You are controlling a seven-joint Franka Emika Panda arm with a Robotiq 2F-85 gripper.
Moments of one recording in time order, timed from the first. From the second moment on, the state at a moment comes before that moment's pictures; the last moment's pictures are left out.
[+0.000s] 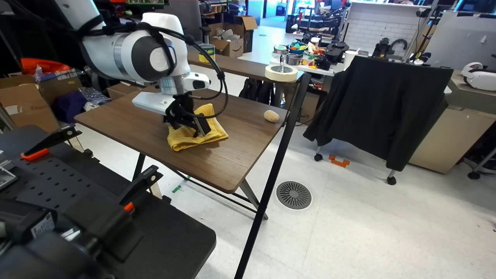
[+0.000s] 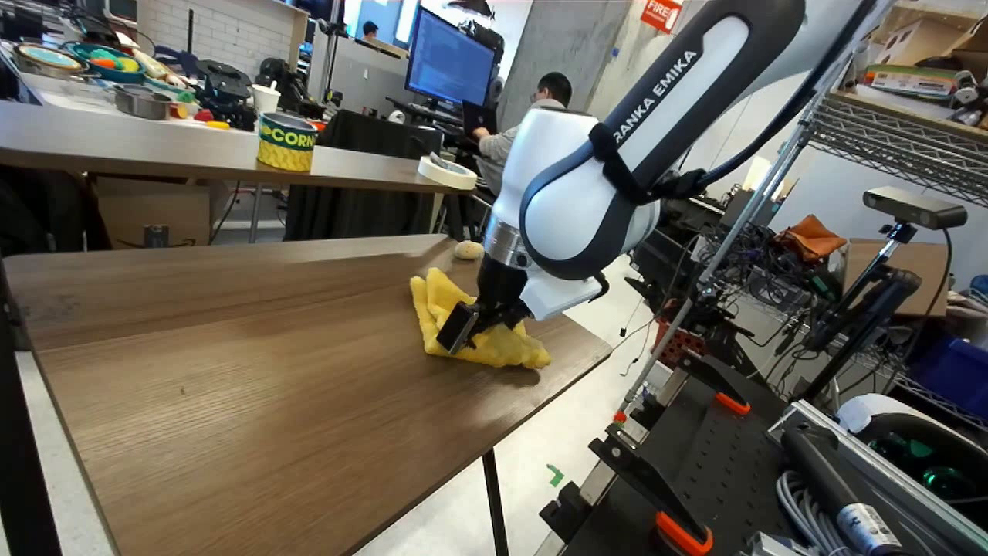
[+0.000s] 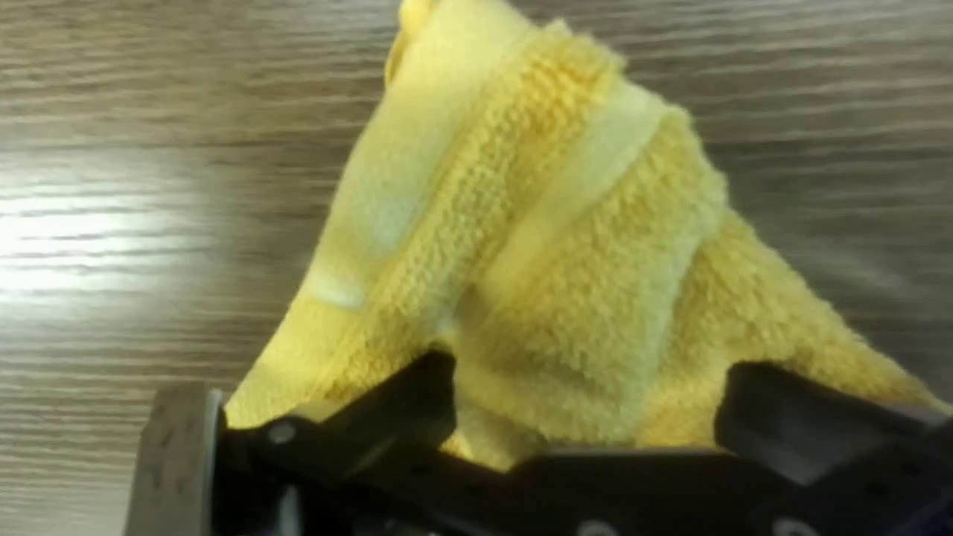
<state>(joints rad) 0.19 0.88 -0.12 -1.95 -0.05 2.82 0.11</state>
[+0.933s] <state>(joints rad) 0.41 0.88 0.08 -1.95 -0.20 2.81 -0.06</state>
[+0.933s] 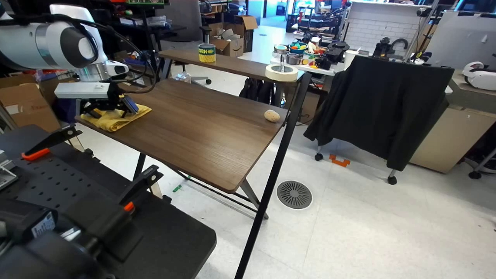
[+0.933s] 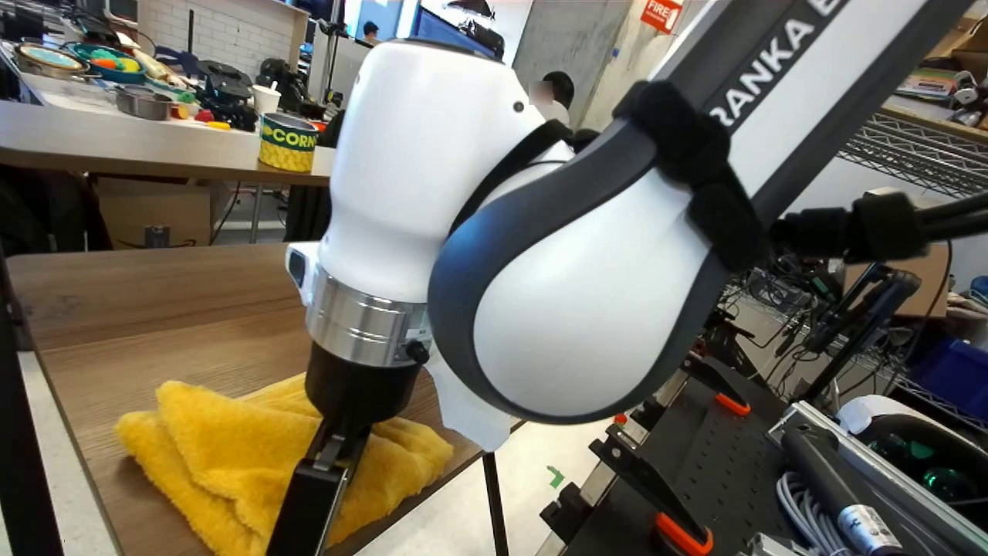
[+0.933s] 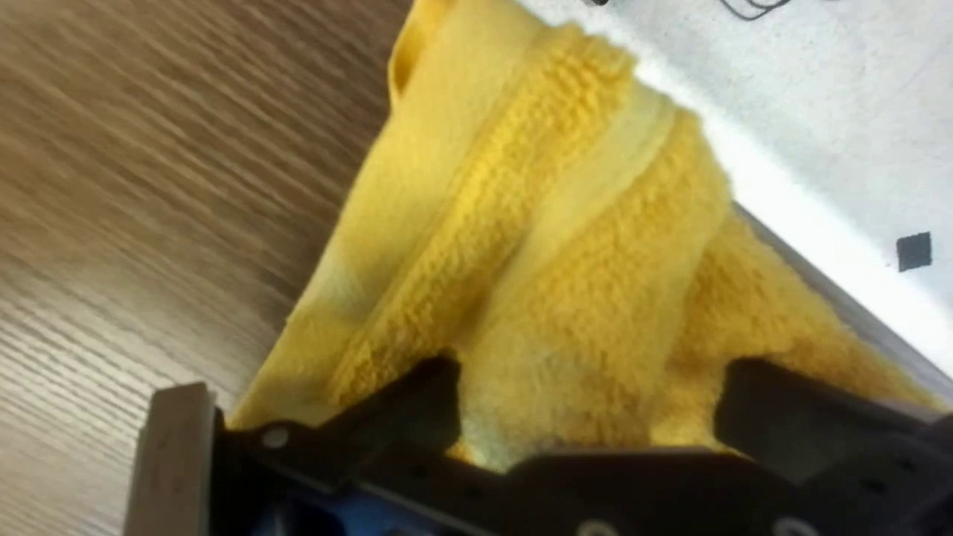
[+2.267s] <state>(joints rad) 0.16 0.86 -0.29 -2.03 -0.18 2.77 0.20</state>
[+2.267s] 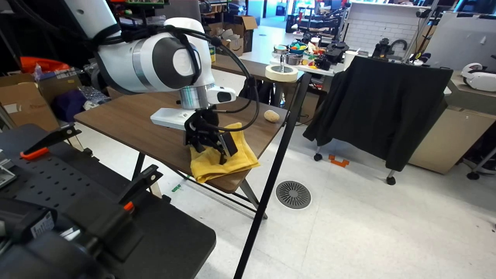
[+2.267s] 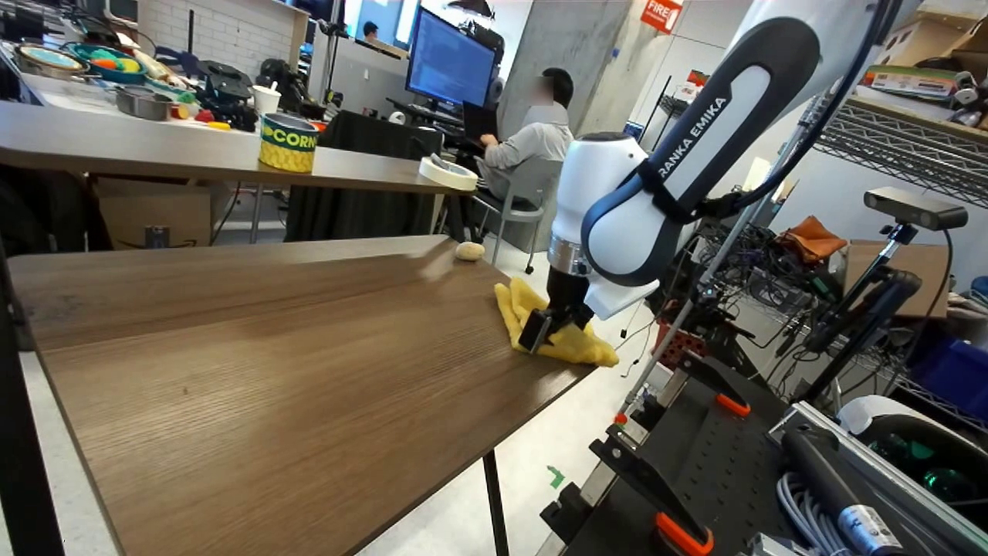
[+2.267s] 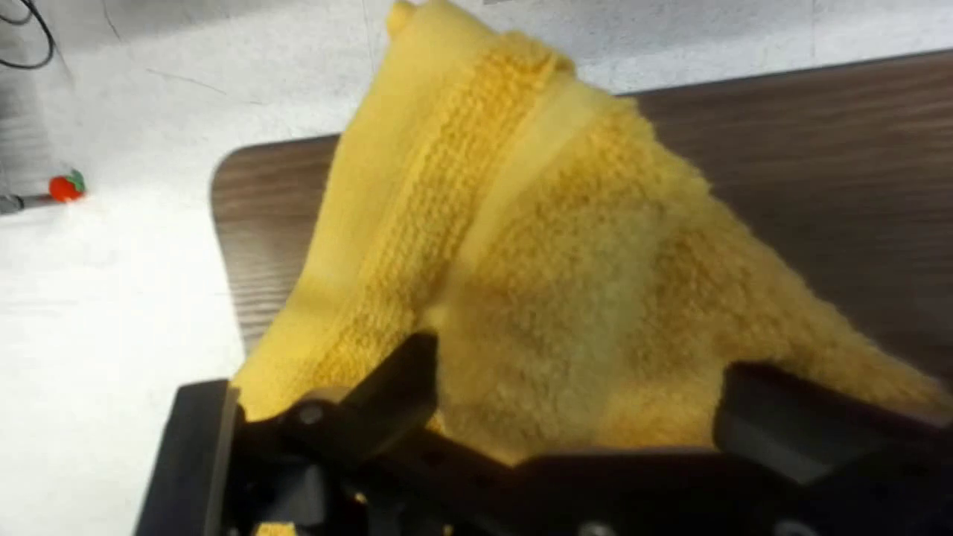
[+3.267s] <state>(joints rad) 0.30 1.03 -0.40 -1.90 0.12 3.09 0.52</state>
